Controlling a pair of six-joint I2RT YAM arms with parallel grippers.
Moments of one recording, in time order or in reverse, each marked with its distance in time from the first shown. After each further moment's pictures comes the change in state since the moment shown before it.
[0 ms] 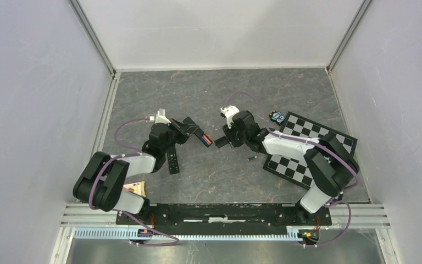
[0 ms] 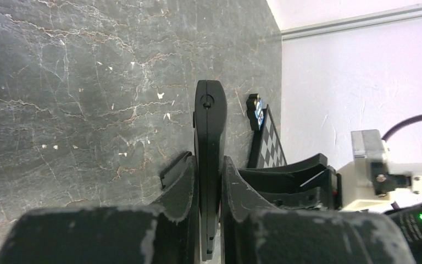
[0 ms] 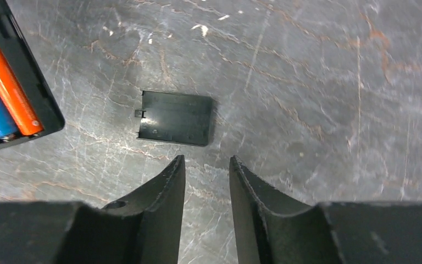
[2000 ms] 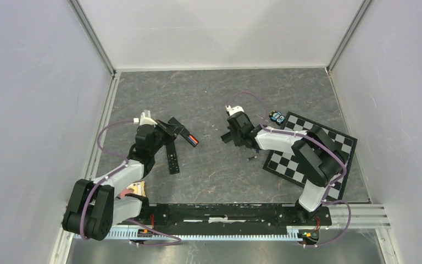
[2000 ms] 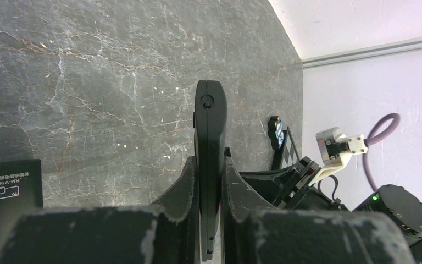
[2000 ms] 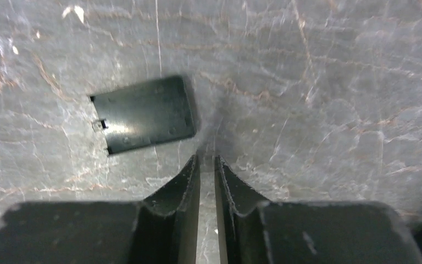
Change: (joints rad) left arm 0.138 -0.278 -0.045 -0.258 -0.006 0.108; right arm -0.003 0.147 0.110 -0.116 0.239 0.107
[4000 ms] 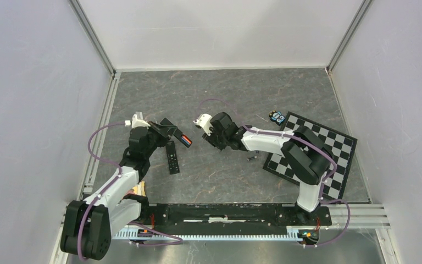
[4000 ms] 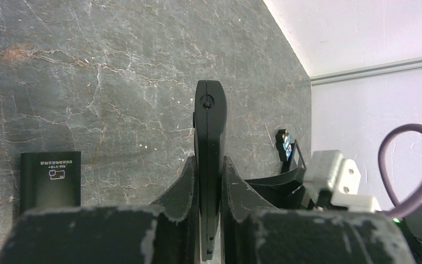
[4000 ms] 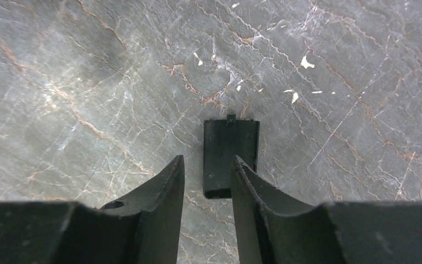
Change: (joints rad) left arm 0.050 -0.180 -0.011 -0.167 -0.045 0.041; right arm 0.135 0.073 0.117 0.041 -0.277 -0.424
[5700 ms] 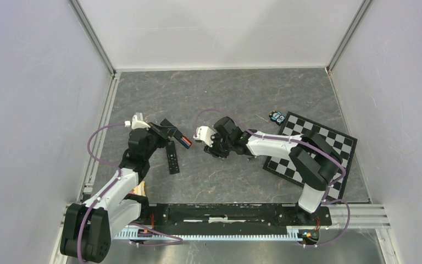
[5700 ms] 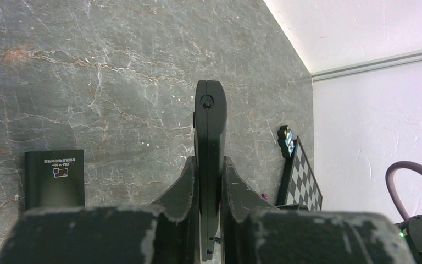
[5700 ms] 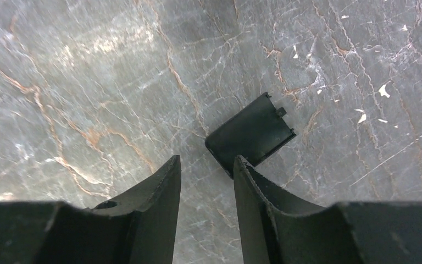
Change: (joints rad) left arm 0.001 -0.026 -0.019 0.005 0.010 0.023; right arm 0.021 -0.075 -0.087 -0.026 -0.232 -0.203
